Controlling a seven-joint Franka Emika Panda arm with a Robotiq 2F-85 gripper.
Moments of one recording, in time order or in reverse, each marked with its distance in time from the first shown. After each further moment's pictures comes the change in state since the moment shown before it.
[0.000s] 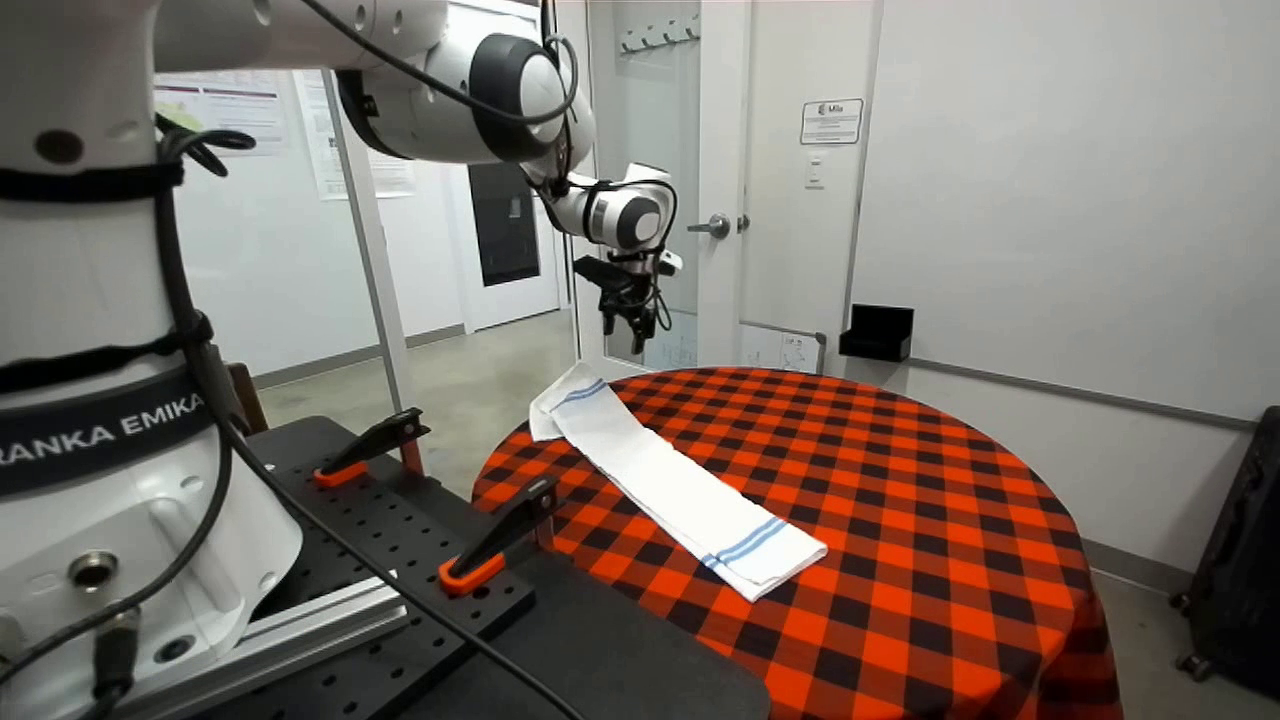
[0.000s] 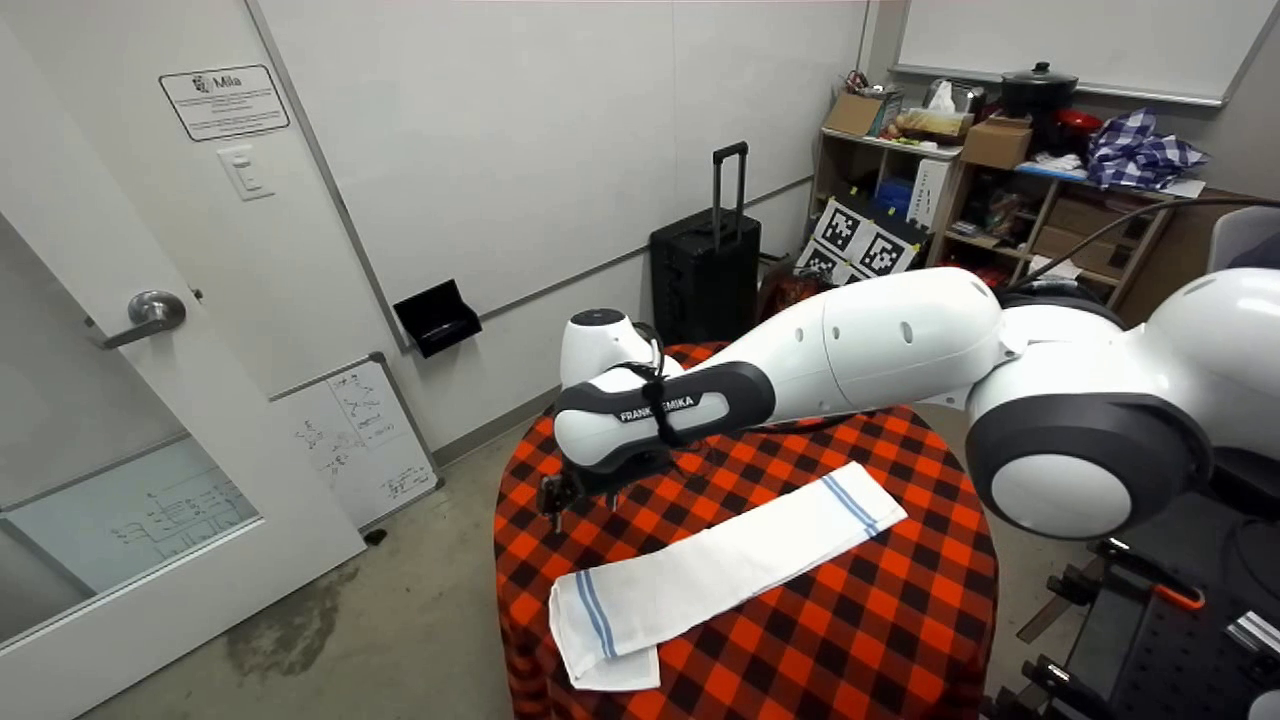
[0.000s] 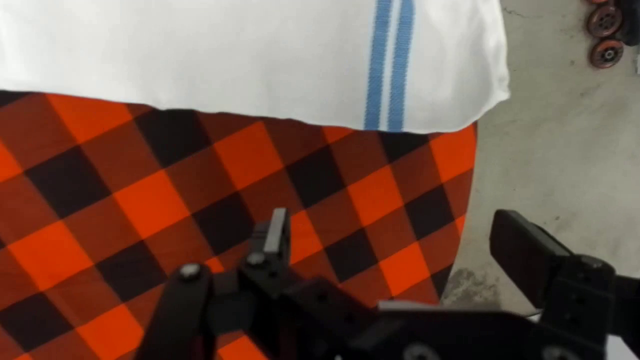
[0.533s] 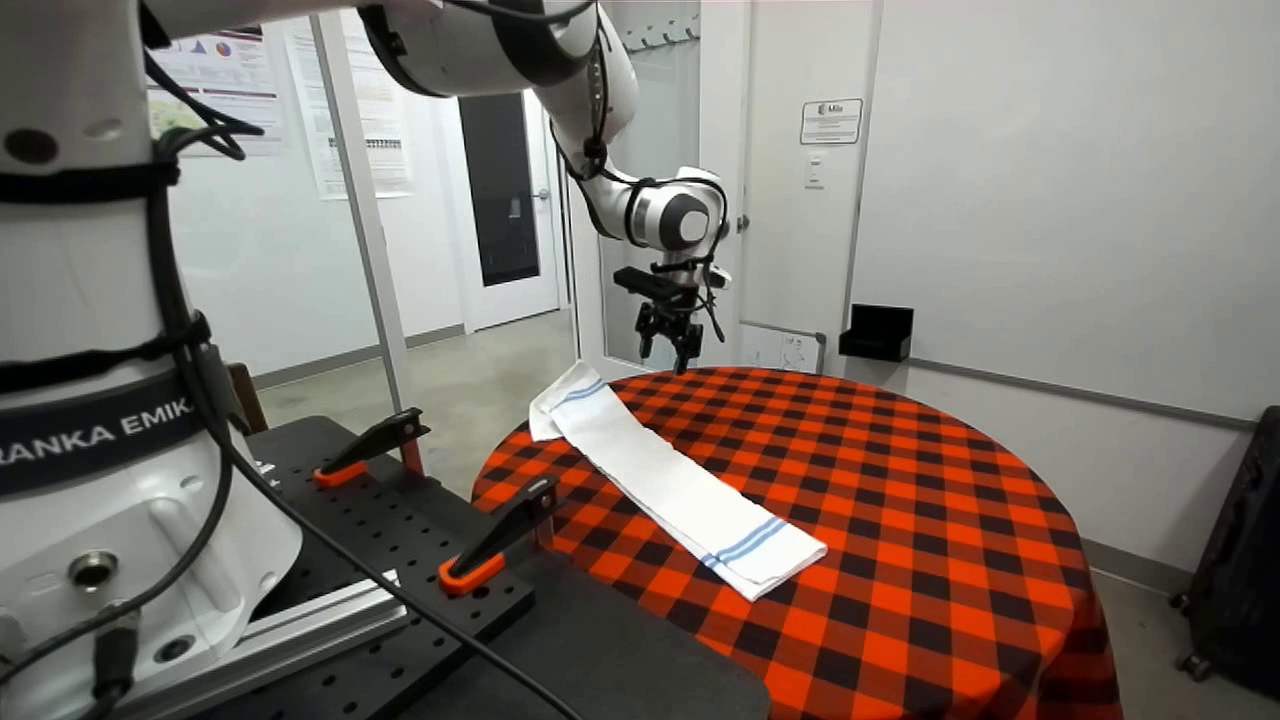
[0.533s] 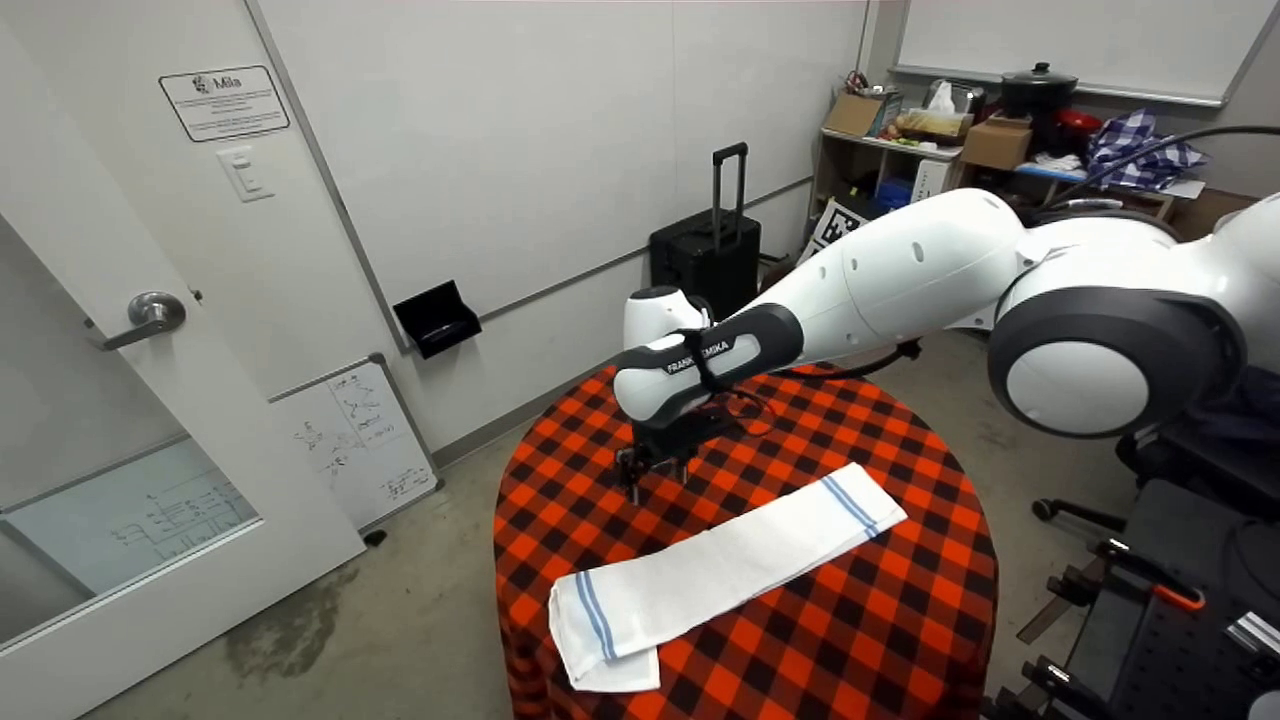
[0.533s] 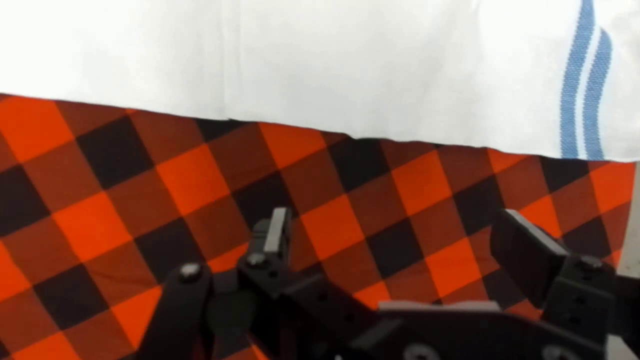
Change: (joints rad) arm -0.112 -0.181 -0.050 -0.339 0.000 -0.002 -0.128
